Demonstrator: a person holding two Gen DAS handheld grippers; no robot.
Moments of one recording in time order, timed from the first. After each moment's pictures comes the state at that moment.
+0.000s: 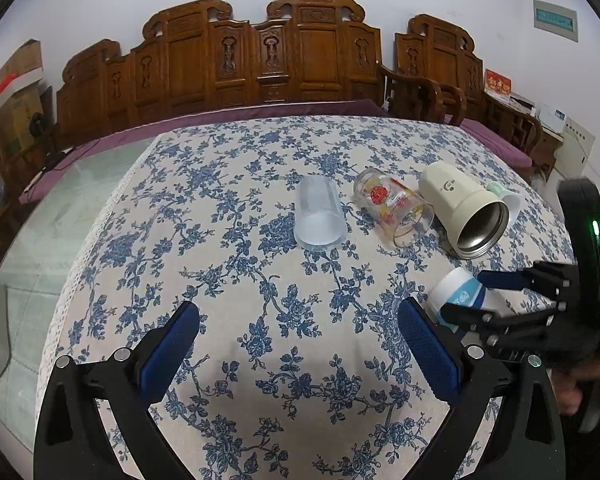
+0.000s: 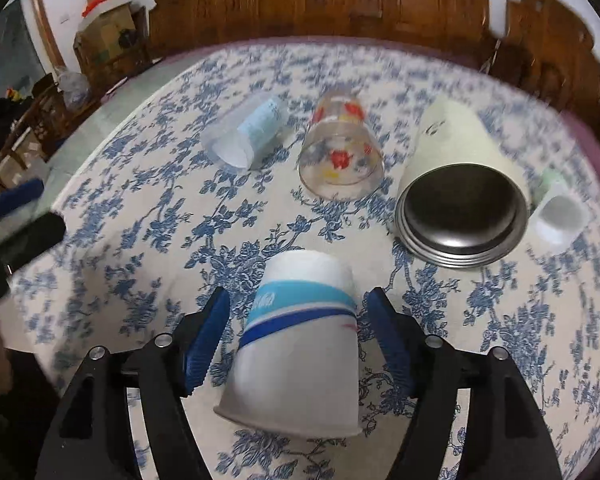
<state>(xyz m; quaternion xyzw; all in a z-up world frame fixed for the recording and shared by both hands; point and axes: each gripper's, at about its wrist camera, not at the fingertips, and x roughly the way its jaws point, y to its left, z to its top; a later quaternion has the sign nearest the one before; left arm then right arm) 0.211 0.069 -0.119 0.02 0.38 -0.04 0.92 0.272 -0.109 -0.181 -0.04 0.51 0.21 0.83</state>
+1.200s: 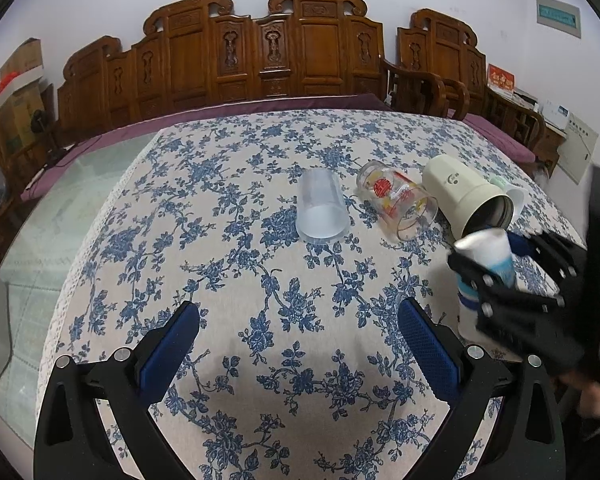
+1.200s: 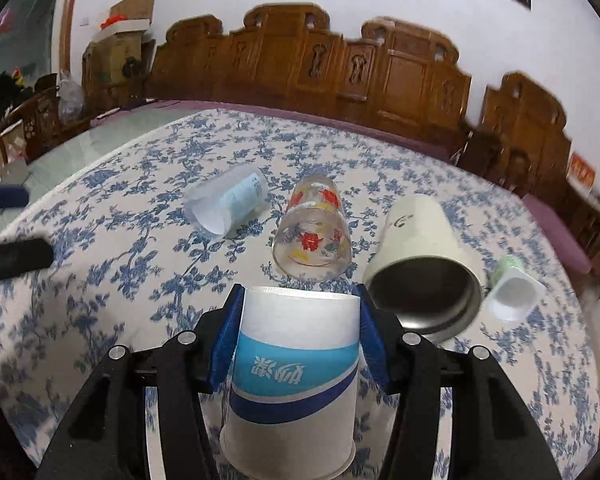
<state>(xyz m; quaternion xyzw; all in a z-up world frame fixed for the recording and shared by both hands) 0.211 0.066 -0.122 0.02 0.39 -0.03 0.92 0.241 -0.103 -0.171 -0.13 0.32 0.16 0.93</state>
